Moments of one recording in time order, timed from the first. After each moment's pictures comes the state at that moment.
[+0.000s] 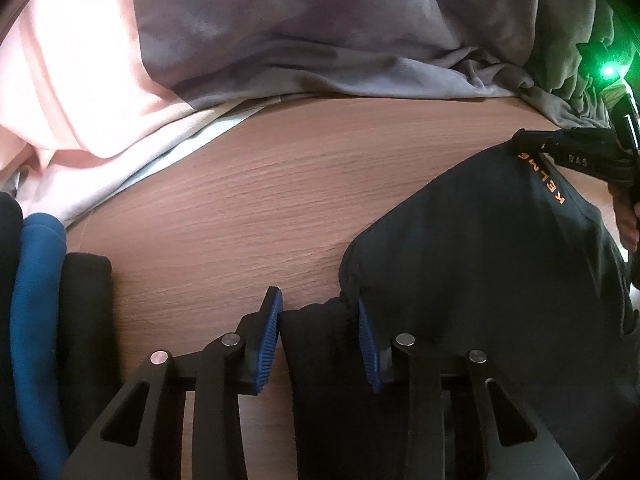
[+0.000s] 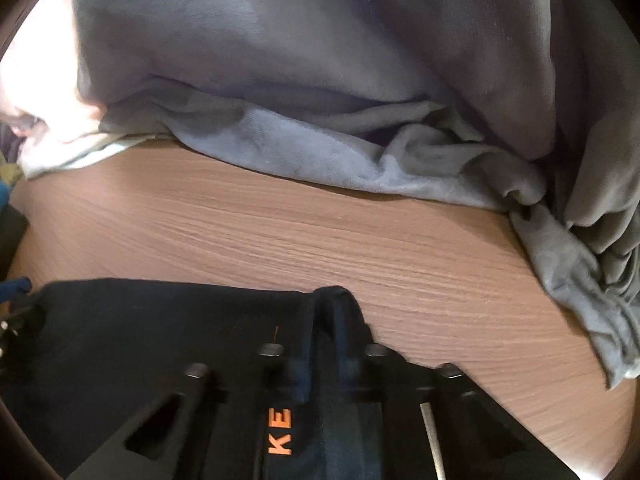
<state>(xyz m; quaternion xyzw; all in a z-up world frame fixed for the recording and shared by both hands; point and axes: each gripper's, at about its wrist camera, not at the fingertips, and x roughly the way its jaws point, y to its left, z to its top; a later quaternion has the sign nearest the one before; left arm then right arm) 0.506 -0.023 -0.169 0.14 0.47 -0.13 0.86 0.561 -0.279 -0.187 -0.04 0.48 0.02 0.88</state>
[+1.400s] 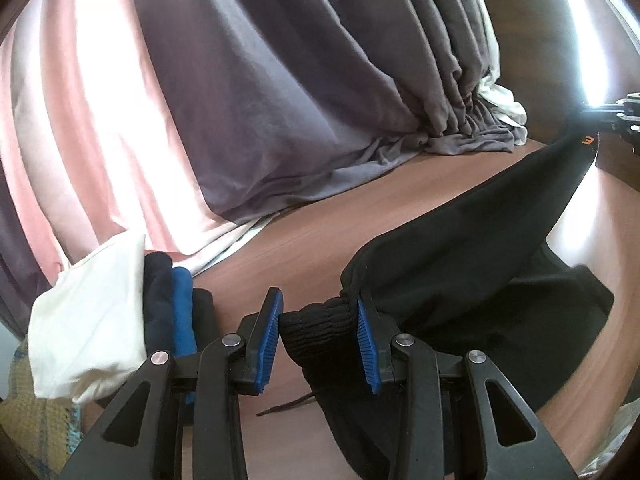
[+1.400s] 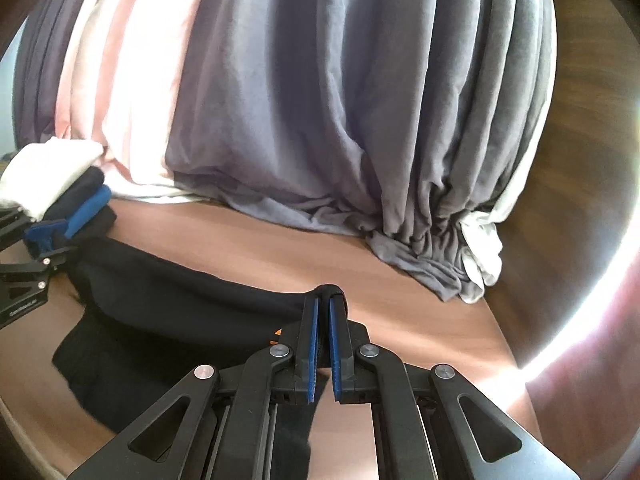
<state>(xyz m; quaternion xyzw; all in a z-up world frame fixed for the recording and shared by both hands) 0.283 0.002 -0.057 0.23 0.26 -0.17 0.92 0.240 -0.208 0.000 -0.10 0.32 -0.10 0.94</state>
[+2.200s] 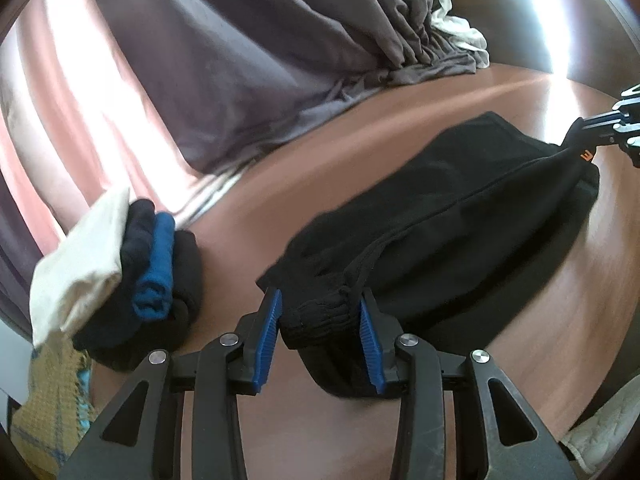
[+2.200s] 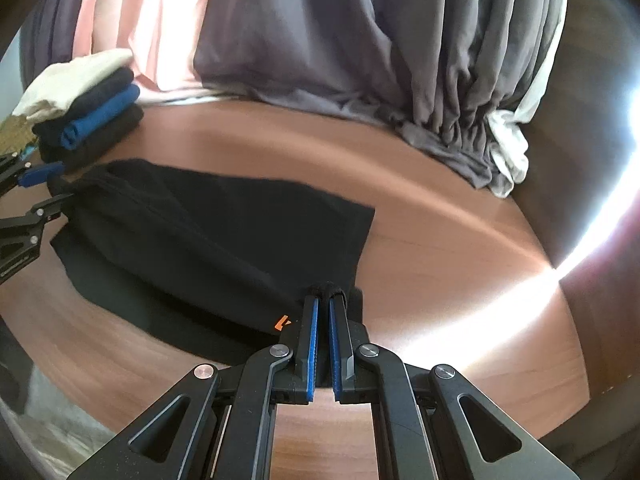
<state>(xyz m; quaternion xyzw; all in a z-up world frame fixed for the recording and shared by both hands) 0.213 0.008 -0.129 0.30 0.31 -0.17 0.89 0.168 -0.194 -0.103 -0.07 0.44 -0.08 0.89</state>
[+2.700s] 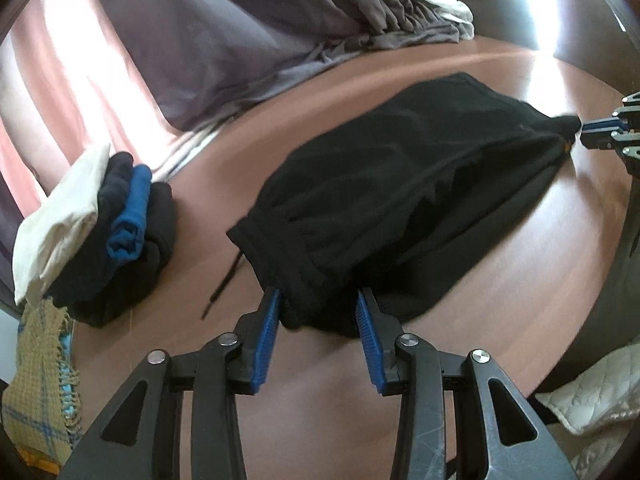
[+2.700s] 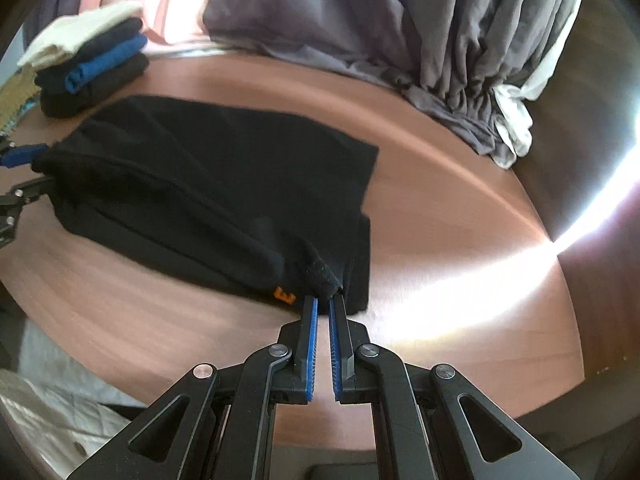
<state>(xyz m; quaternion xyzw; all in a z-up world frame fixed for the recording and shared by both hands) 0.182 0.017 -0.152 0.30 0.37 -0.18 0.86 0.143 -0.190 -0.130 -0.10 0.49 -0.09 0.86</state>
